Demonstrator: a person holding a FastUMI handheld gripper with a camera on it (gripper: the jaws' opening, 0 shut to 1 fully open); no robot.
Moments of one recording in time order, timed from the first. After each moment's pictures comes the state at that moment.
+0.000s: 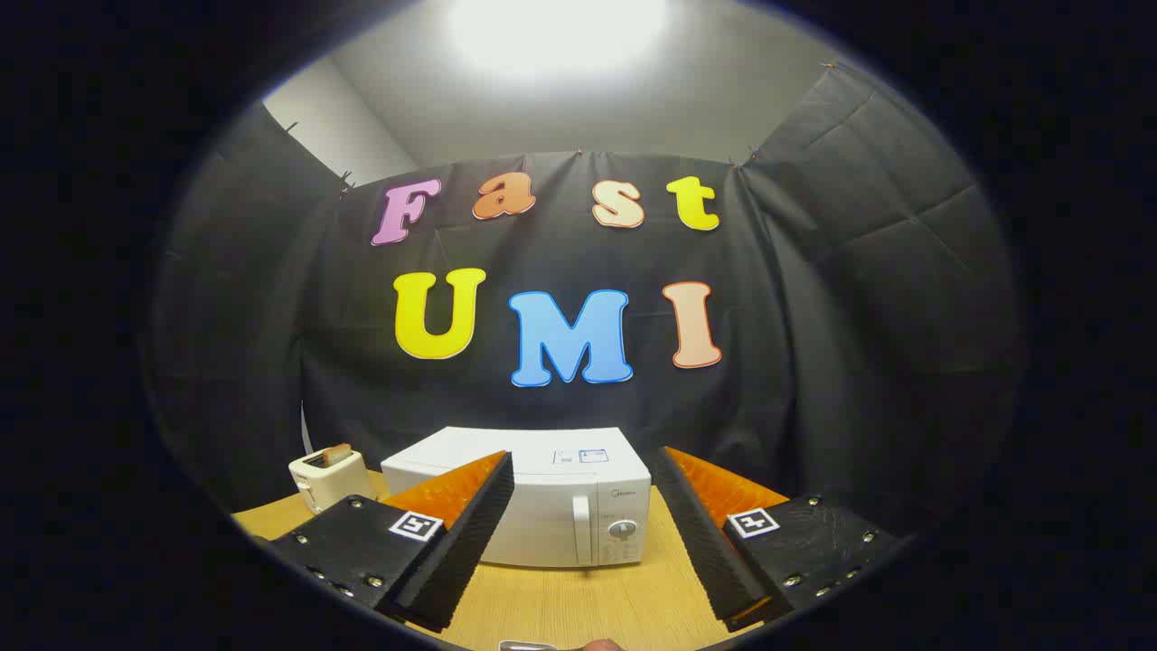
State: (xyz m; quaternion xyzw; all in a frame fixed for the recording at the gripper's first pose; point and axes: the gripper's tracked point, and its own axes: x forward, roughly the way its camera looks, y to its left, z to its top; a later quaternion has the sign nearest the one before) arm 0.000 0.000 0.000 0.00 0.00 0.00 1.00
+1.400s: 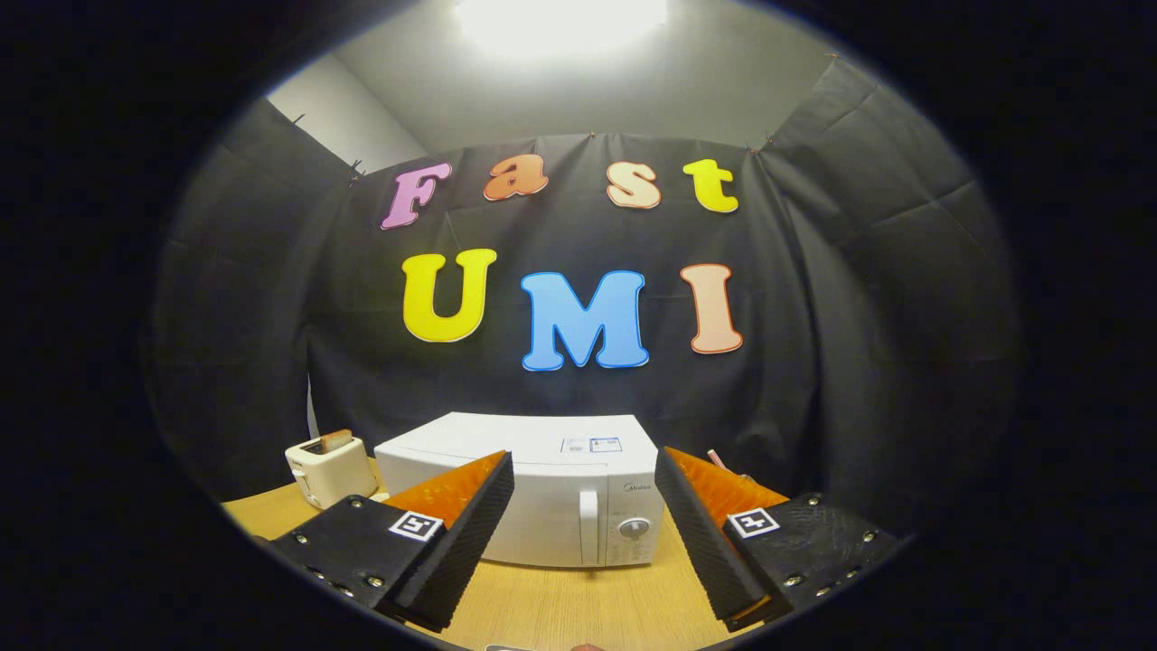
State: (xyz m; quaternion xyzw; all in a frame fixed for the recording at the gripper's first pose) arm 0.041 0.005 -0.033 -0.01 0.02 0.03 1.00
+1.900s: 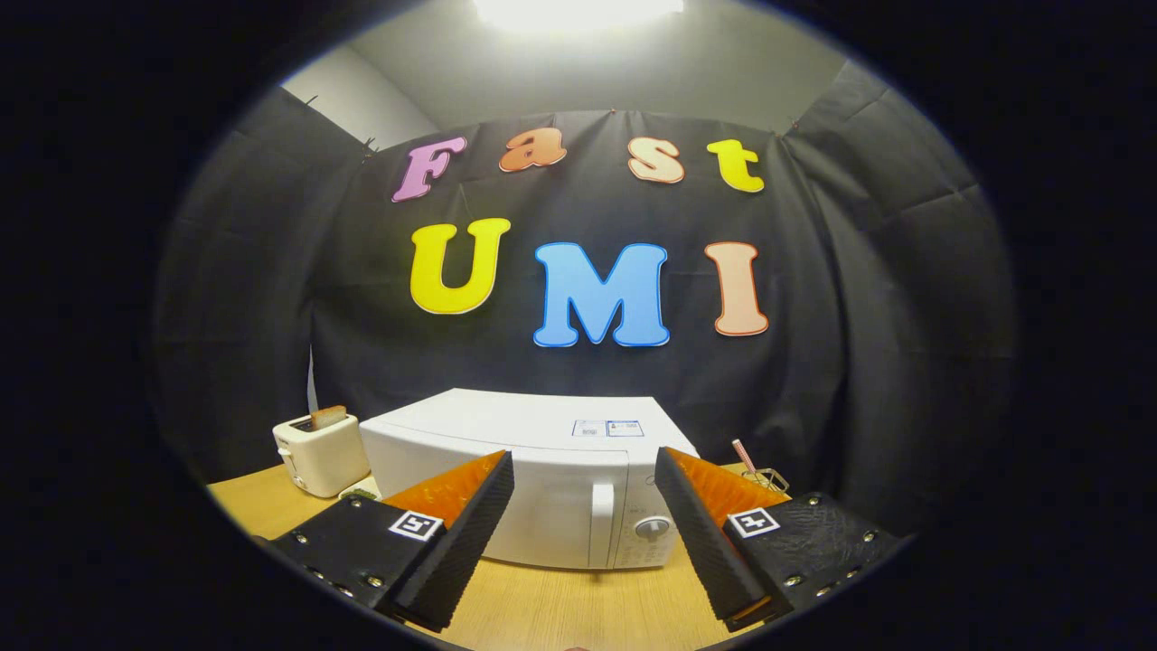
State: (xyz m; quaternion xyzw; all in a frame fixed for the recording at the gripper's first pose) arm 0.091 0.019 -0.075 -0.03 0.05 0.05 1.00
